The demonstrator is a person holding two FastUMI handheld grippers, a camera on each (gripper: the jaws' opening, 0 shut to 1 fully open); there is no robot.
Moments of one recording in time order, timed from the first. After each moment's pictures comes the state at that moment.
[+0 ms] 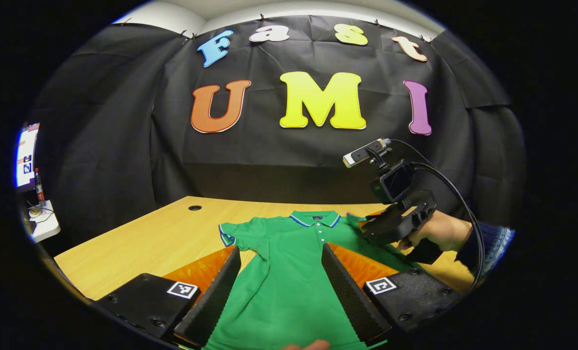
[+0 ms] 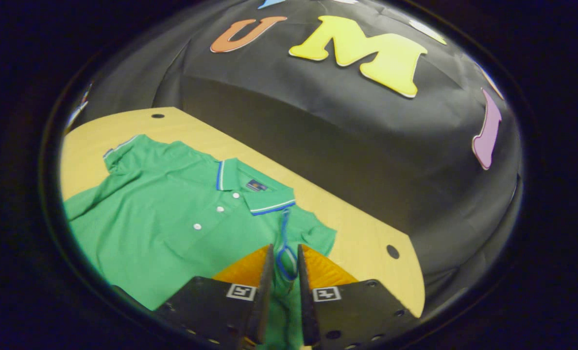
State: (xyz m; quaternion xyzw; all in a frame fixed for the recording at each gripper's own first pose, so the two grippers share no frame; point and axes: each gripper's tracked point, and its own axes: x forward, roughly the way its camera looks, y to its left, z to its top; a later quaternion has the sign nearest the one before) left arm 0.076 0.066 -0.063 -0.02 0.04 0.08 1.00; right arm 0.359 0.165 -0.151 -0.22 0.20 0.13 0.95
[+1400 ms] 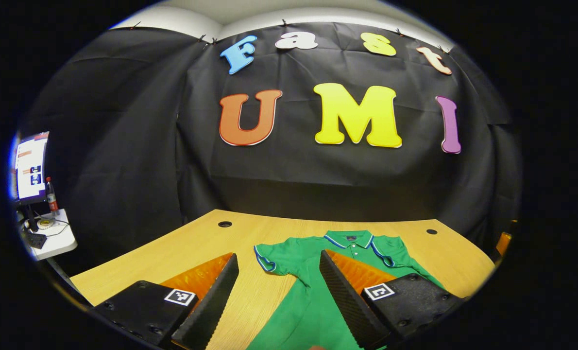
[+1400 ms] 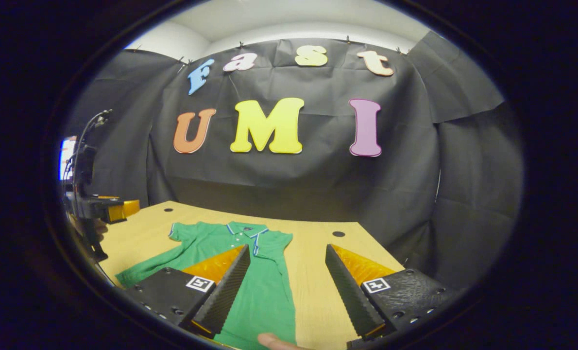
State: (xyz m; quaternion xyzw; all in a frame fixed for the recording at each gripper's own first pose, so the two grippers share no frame) left arm 0.108 0.169 -0.022 -0.04 0.06 0.15 0.99; right arm 0.076 0.032 -0.012 -0.01 0.03 0.05 1.00
